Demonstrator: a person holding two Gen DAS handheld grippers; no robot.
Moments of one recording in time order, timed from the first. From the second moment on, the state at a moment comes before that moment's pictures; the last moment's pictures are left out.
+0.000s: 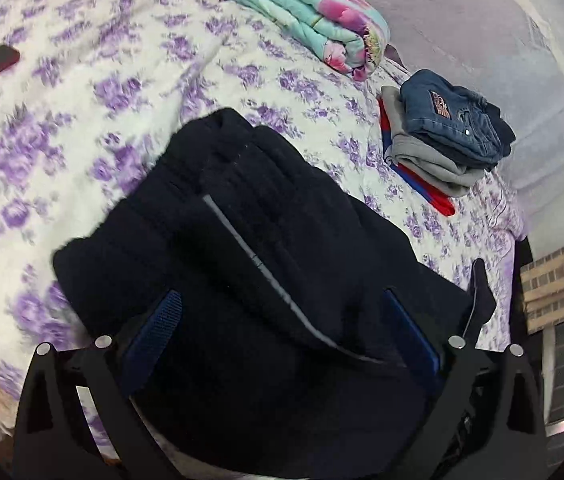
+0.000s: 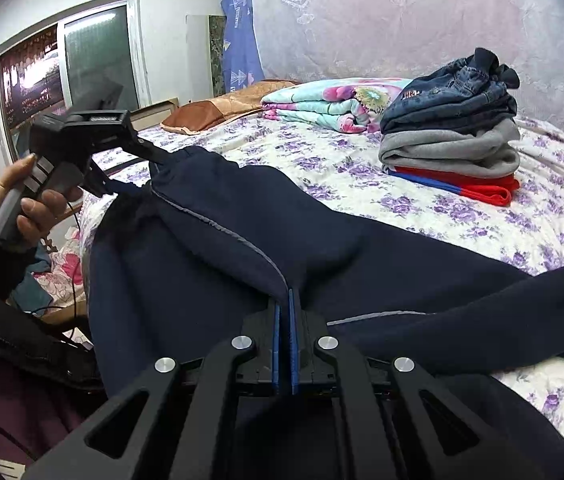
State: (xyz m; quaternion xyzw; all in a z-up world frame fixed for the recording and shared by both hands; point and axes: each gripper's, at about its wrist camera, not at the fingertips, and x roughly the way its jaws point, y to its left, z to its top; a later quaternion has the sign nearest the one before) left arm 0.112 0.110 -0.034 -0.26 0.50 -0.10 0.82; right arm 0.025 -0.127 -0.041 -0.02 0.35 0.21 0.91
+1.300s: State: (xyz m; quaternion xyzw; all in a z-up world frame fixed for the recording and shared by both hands) left arm 0.032 0.170 -0.043 -0.26 0.45 -0.08 0.85; right arm -0.027 -0.076 -0.044 -0.07 0.39 0.32 0.86
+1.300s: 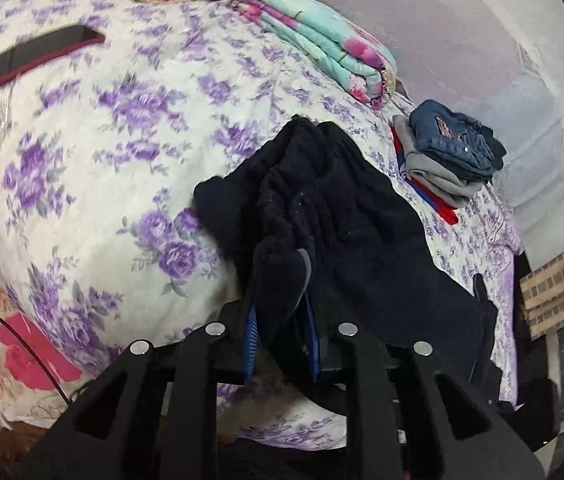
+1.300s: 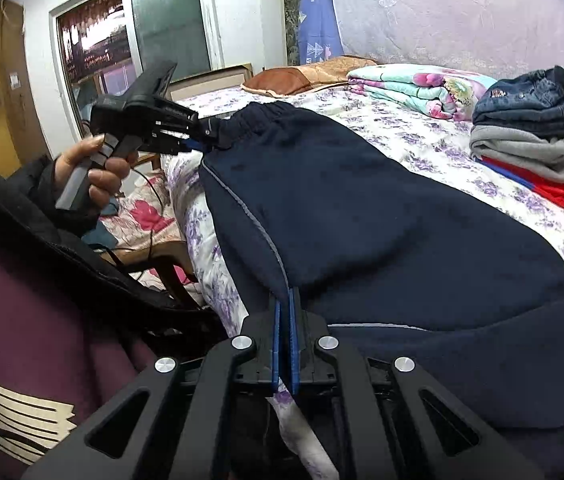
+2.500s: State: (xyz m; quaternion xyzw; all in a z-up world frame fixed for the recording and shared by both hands) left arm 0.021 -0.002 -0.050 -0.03 0.44 -0.28 0.85; right arm -0.175 -0.301 -0.073 0.23 0.28 -0.26 0.90
